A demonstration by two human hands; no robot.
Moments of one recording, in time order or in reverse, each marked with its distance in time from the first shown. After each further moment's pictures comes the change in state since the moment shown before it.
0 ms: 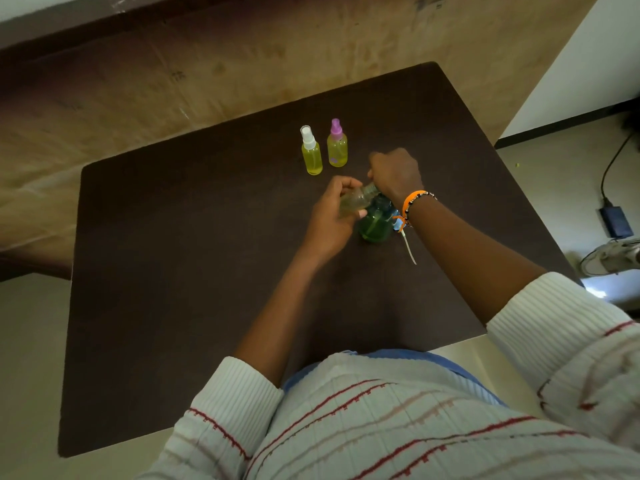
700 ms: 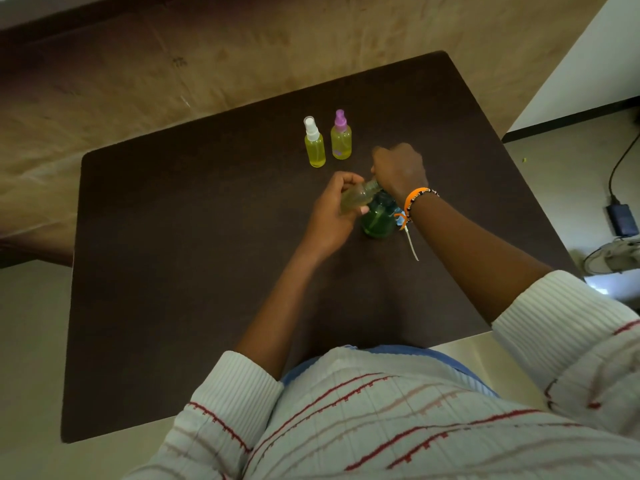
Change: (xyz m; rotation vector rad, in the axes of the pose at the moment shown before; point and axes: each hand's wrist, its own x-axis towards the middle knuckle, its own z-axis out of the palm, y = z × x) left_hand 0.000 -0.003 0.001 -0.038 0.002 -0.023; right_hand 0.003 0.003 0.003 -0.038 0.015 -0.001
